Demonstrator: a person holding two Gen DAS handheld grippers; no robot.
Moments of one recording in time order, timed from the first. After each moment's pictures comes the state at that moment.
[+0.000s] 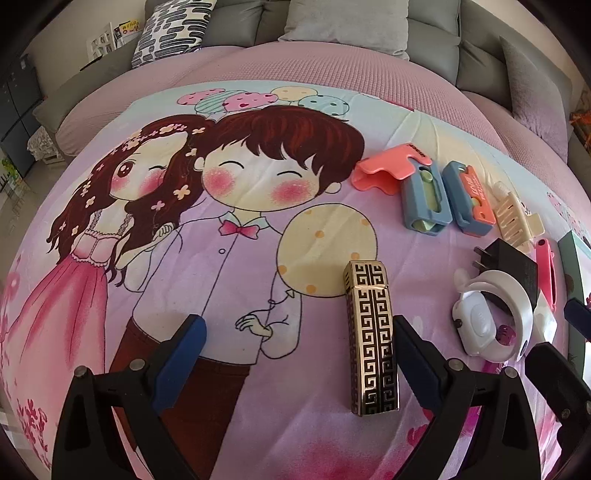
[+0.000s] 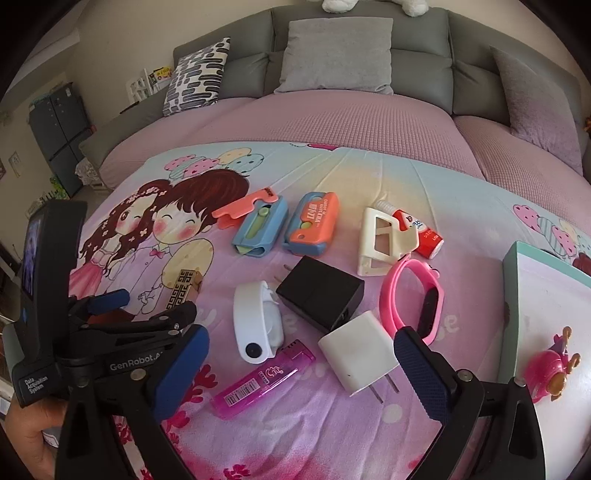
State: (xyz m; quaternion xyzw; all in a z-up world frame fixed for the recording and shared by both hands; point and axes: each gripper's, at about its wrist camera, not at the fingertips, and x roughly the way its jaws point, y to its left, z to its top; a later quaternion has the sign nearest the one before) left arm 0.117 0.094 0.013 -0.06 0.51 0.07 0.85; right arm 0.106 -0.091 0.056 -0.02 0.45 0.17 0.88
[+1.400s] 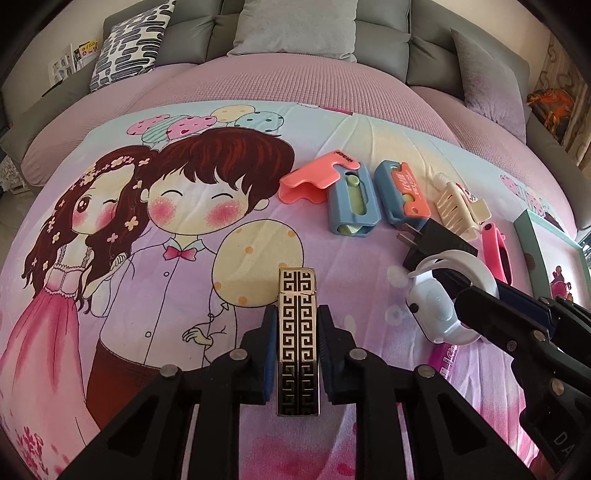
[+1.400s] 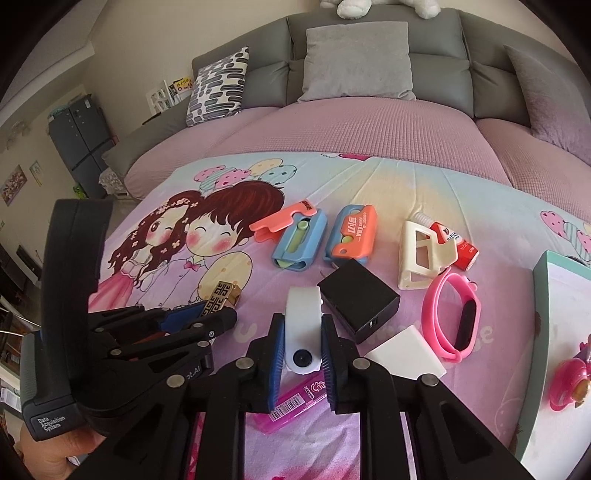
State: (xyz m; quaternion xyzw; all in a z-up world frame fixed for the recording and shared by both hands) left arm 0.117 0.064 0.032 -0.04 0.50 -0.01 0.87; right arm 0.105 -0.081 0.064 0.01 0.43 0.22 0.88
